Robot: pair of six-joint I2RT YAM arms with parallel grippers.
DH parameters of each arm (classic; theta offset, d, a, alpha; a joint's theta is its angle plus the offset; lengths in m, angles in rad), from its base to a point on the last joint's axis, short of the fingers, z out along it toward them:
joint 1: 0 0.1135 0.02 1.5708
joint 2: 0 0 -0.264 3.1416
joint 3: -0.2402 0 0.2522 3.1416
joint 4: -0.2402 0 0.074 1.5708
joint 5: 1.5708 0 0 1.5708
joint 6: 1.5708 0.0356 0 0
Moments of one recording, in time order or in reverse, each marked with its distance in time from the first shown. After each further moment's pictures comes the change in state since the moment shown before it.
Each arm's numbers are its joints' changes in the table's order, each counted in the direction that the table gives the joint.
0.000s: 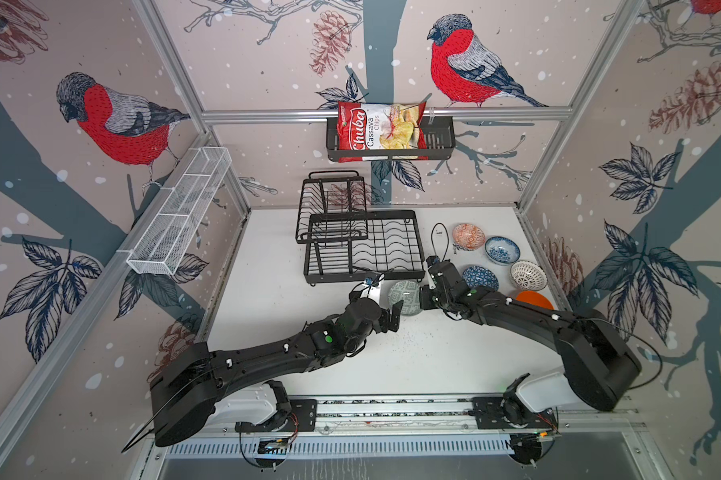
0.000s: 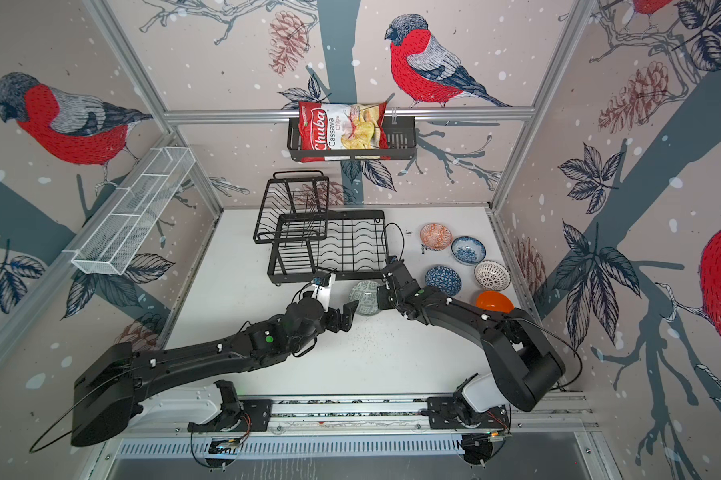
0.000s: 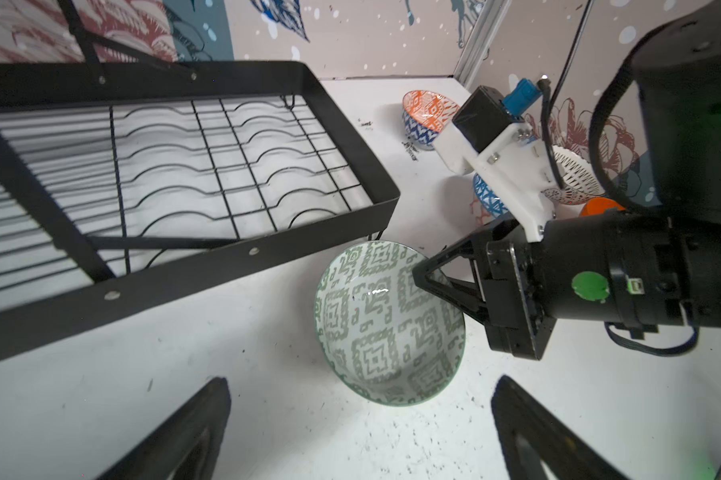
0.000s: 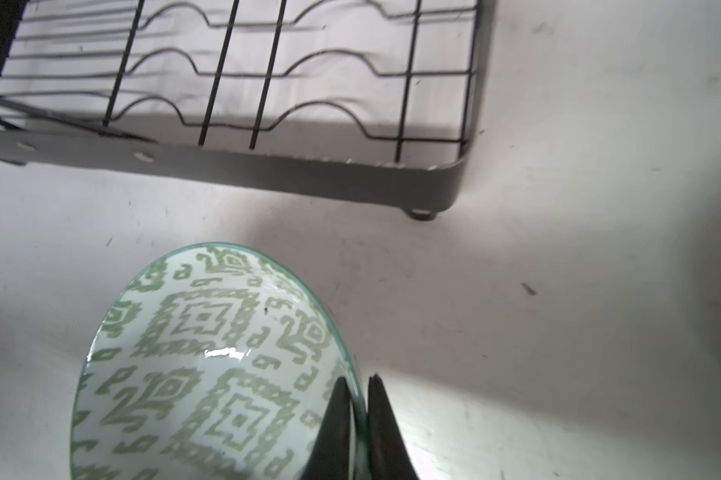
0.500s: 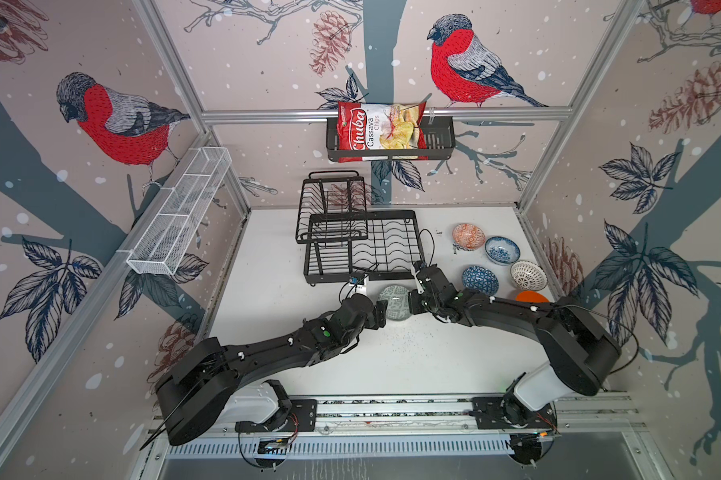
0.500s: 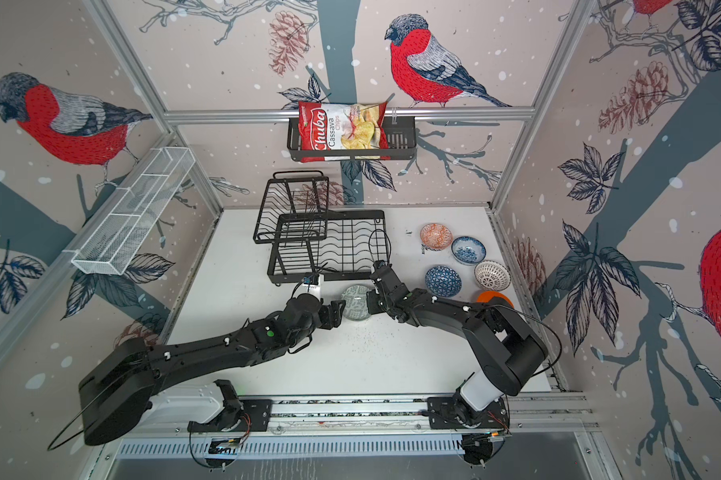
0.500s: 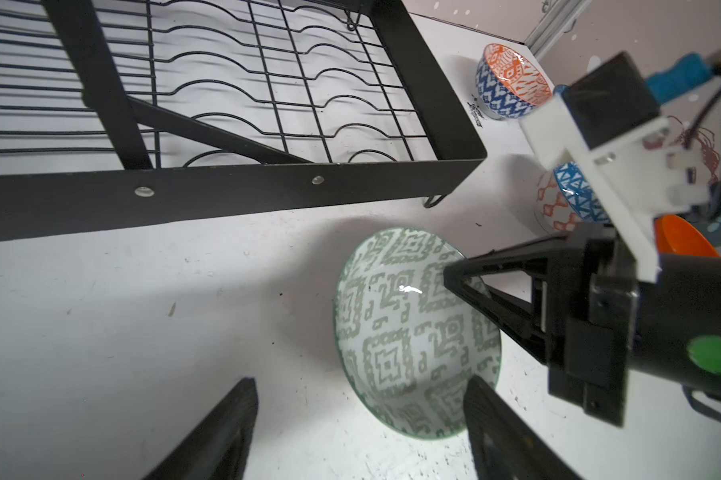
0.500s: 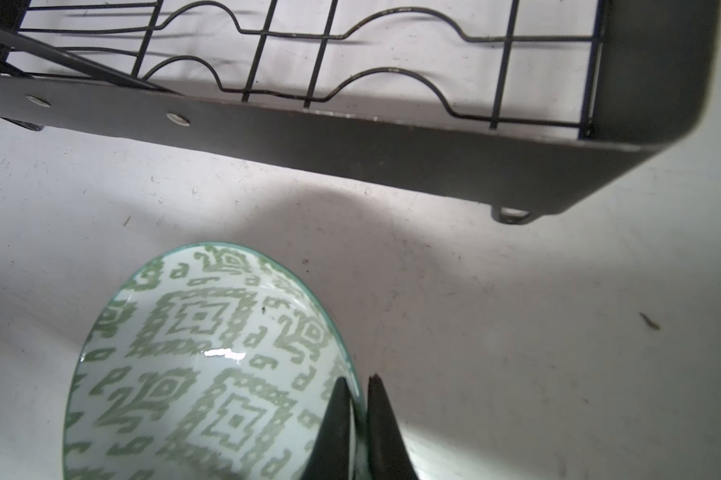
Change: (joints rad) left arm 0.130 -0.097 0.022 0.002 0.106 -0.153; right arm 0.049 -0.060 0.013 0.116 -0.006 -0.007
